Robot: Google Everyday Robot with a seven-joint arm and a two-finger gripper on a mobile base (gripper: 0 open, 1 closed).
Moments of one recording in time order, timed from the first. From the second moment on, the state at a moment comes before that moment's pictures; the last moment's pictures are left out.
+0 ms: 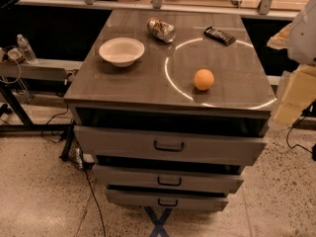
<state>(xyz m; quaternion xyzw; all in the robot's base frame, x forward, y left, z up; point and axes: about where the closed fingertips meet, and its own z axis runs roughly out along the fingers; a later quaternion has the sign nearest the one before) 0.438 -0.217 0.976 -0.60 0.78 -0.03 0.16</state>
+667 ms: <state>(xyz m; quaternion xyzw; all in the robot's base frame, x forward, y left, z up) 0.470 -0.191 0.976 -0.60 0.78 -0.05 0.17</state>
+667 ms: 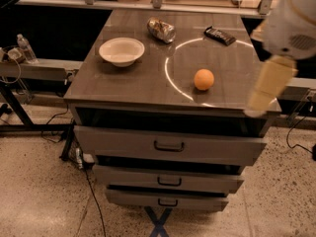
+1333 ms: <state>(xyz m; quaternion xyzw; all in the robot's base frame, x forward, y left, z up) 0.634 -0.091 0.979 -0.58 0.77 -0.06 0.24</state>
